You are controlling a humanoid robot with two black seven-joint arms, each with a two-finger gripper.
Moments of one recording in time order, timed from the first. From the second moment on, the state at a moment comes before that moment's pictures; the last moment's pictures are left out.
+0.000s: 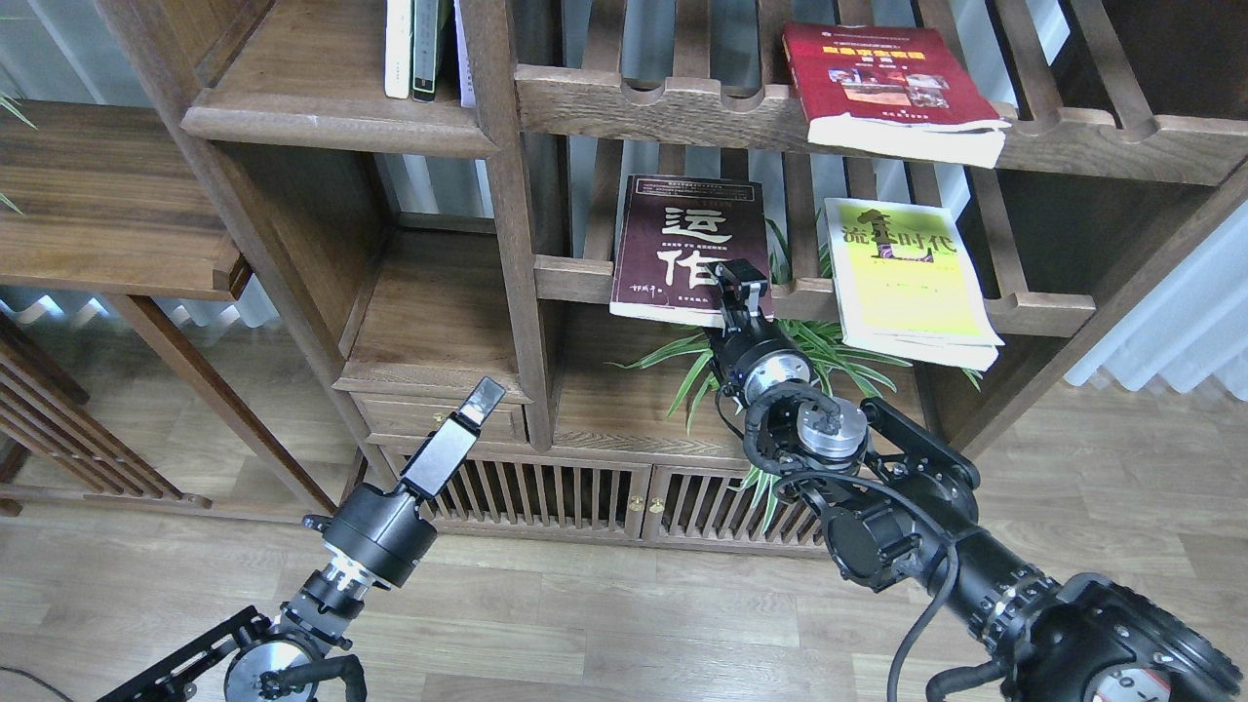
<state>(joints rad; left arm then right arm) -0.13 0.23 -0.71 -1.28 0.08 -0.49 -0.37 0.56 0.01 0.85 0.84 0.74 0.04 0.23</state>
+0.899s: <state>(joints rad) -0.09 0.24 -0.79 -1.30 0.02 -0.49 -0.37 0.37 0.01 0.84 1.14 0.66 0.36 0.04</state>
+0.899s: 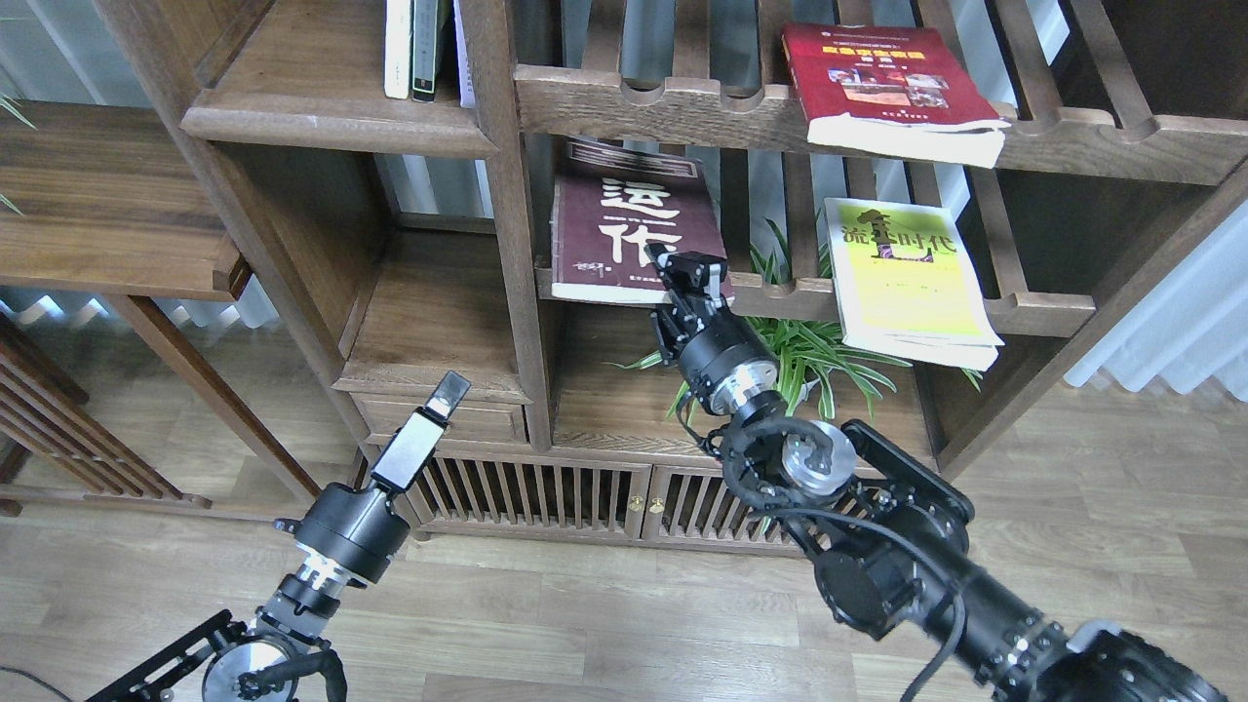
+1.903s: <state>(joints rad) -0.14 0.40 -0.80 -1.31 -0.23 -0.49 -0.35 -0.01 -0.17 0.83 1.32 0.60 0.58 -0.14</state>
